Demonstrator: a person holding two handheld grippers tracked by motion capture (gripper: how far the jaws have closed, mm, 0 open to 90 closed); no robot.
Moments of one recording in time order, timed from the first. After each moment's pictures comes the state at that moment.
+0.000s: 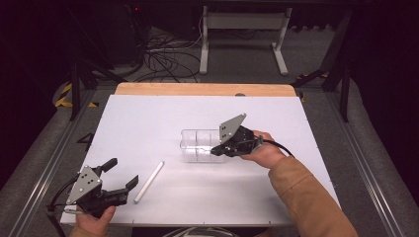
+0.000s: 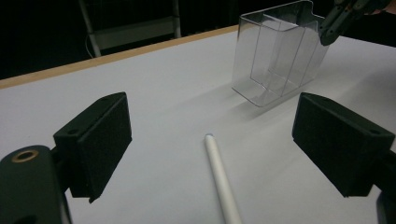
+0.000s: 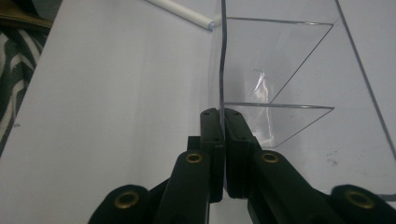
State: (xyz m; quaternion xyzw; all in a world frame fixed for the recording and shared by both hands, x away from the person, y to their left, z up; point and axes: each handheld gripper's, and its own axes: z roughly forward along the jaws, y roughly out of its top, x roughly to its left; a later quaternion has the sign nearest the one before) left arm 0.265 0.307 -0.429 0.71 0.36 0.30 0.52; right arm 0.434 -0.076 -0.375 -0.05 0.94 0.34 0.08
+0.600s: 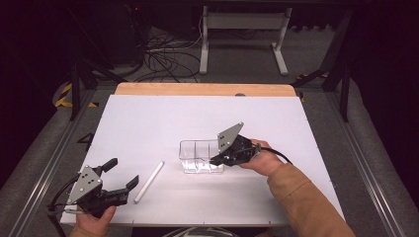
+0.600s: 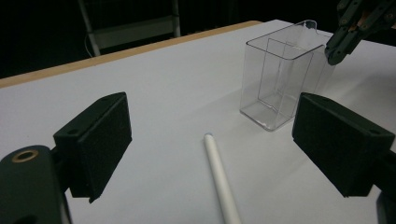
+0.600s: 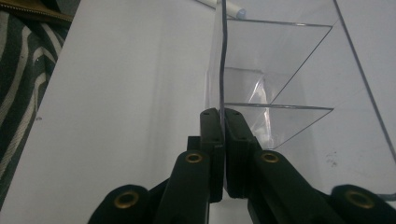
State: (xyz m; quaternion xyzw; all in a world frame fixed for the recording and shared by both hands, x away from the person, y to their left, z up) left arm 0.265 0.306 -0.430 0.71 0.36 0.30 0.52; right arm 0.425 -0.074 -0.395 -0.06 0.94 0.34 0.05
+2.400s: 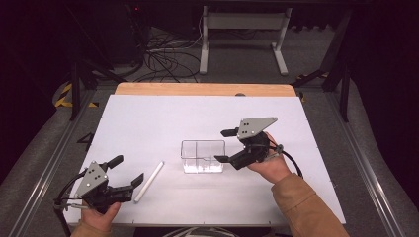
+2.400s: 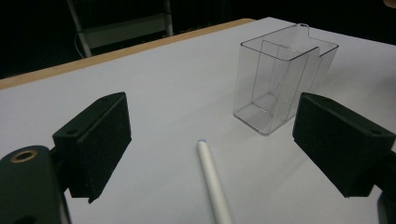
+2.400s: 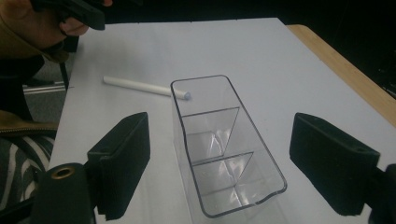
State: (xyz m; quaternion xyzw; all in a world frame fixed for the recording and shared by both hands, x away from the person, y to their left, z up) left arm 0.276 0.297 -0.427 0.72 0.35 0.29 0.52; right arm 0.401 -0.110 -0.354 0.07 0.86 0.49 0.12
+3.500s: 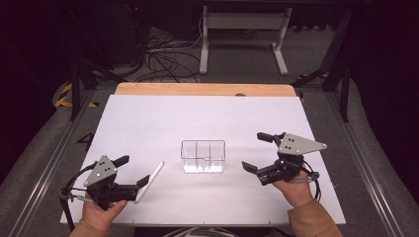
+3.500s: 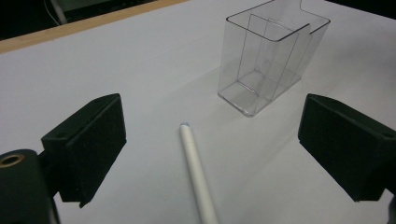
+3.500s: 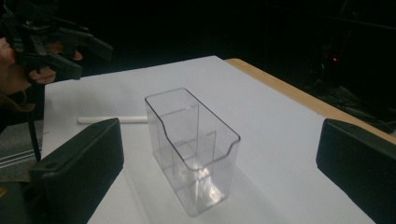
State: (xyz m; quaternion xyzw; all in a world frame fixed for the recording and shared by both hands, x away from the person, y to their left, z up) left arm 0.287 0.285 -0.413 0.77 0.36 0.24 0.47; right arm 0.353 -0.184 -0.370 0.18 0.77 0.58 0.19
